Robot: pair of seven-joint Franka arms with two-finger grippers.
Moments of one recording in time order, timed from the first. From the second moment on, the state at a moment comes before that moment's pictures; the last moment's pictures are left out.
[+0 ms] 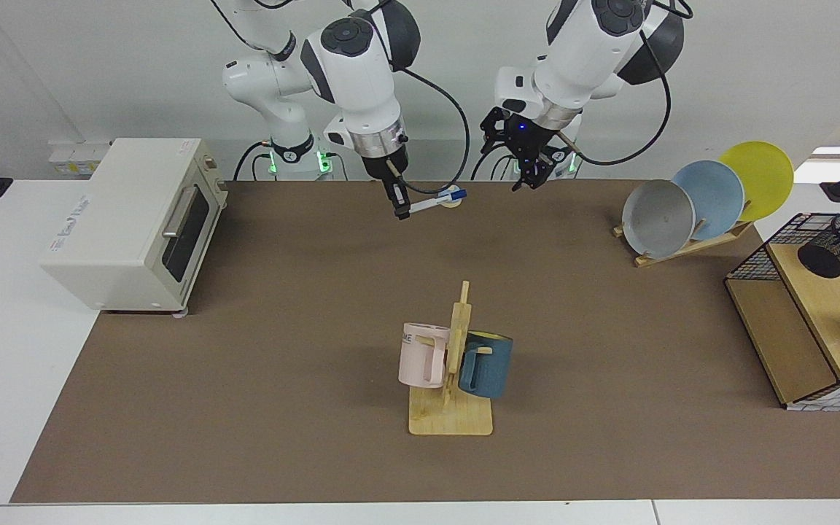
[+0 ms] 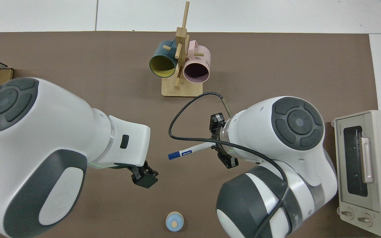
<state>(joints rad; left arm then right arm) -0.13 -0.07 -0.30 -1.75 -0.33 1.60 0.59 0.35 0.03 0.17 -1.80 0.17 1.90 1.76</state>
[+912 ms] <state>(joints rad) -0.19 -0.08 -0.30 -1.80 -0.33 1.68 0.67 0.33 0.03 0.19 -1.78 0.38 1.89 1.80</state>
